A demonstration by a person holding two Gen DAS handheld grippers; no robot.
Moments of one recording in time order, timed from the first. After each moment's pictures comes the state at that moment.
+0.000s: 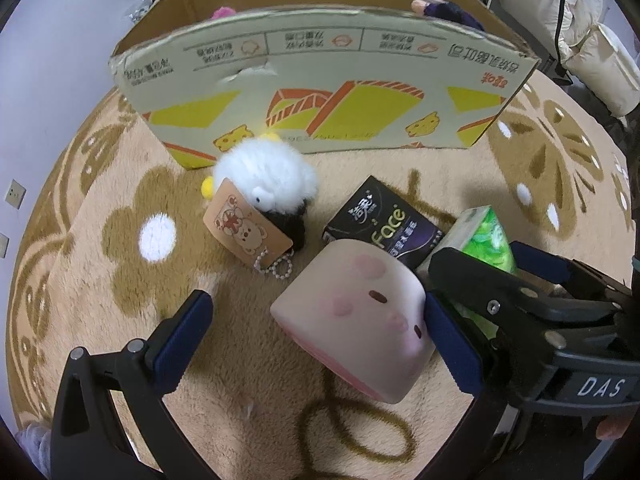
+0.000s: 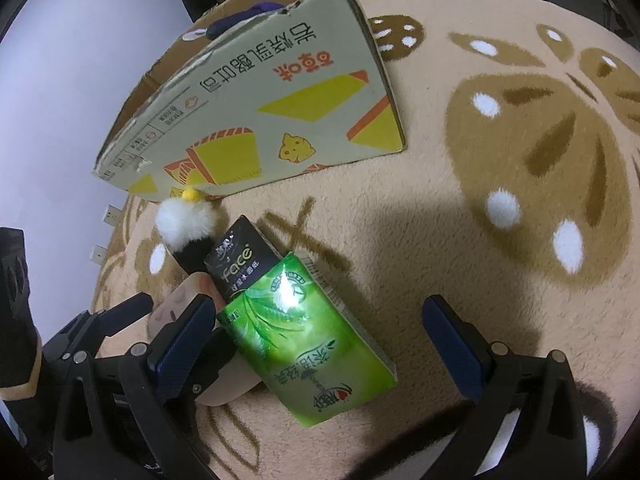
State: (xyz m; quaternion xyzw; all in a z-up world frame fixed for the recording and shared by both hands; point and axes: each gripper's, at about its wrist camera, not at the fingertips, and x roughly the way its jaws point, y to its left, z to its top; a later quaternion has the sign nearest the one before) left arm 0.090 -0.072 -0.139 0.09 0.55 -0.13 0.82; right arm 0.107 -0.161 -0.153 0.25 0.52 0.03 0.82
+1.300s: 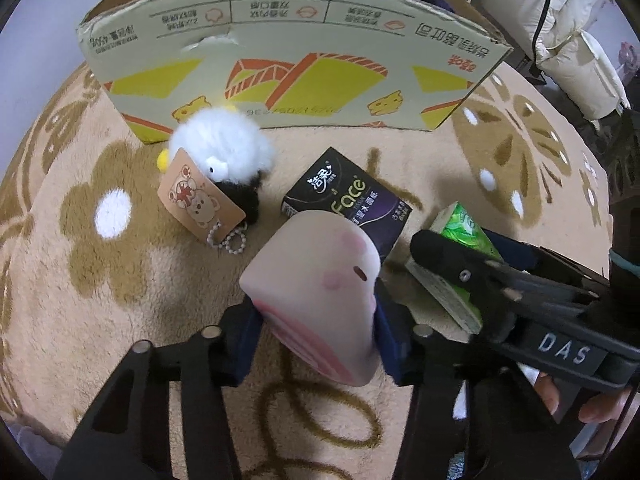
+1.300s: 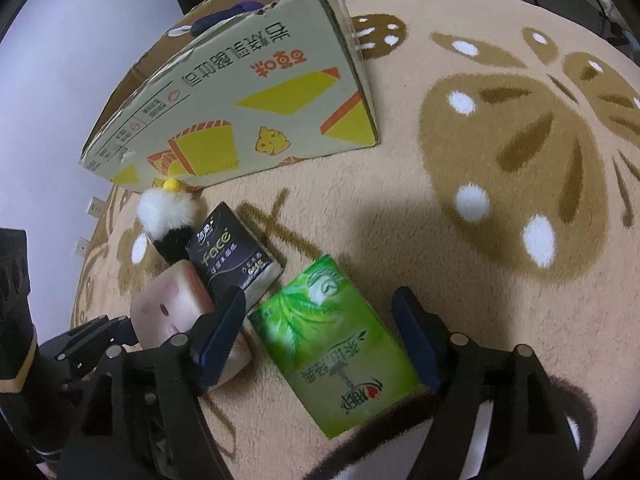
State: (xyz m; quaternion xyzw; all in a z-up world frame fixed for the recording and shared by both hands) left arm 0.083 -0.077 -0.143 0.04 0.58 -0.19 0.79; right arm 0.097 -0.171 -0.150 0.23 0.53 0.01 0.82
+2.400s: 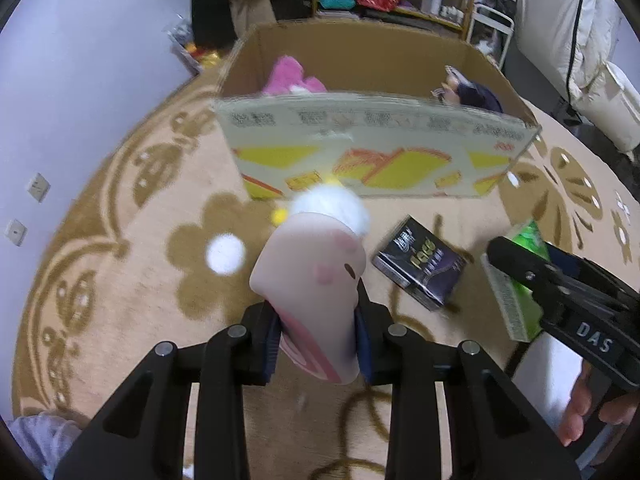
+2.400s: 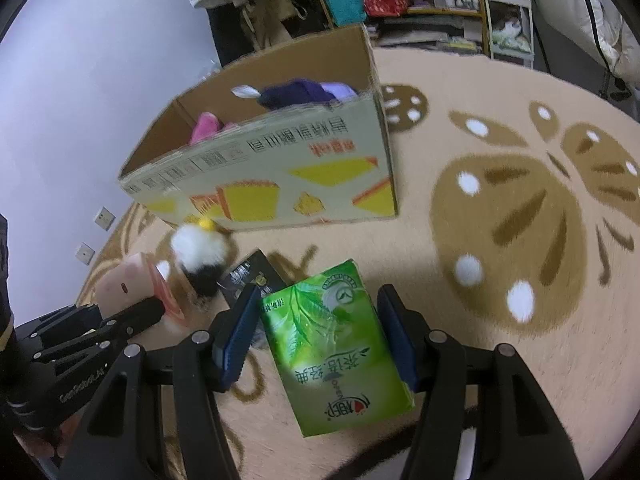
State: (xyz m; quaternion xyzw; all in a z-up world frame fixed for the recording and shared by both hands) left arm 0.081 -0.036 -0.097 0.06 0.50 -0.10 0.86; right arm 0.095 -0.159 -0.114 0.19 0.45 0.02 0.87
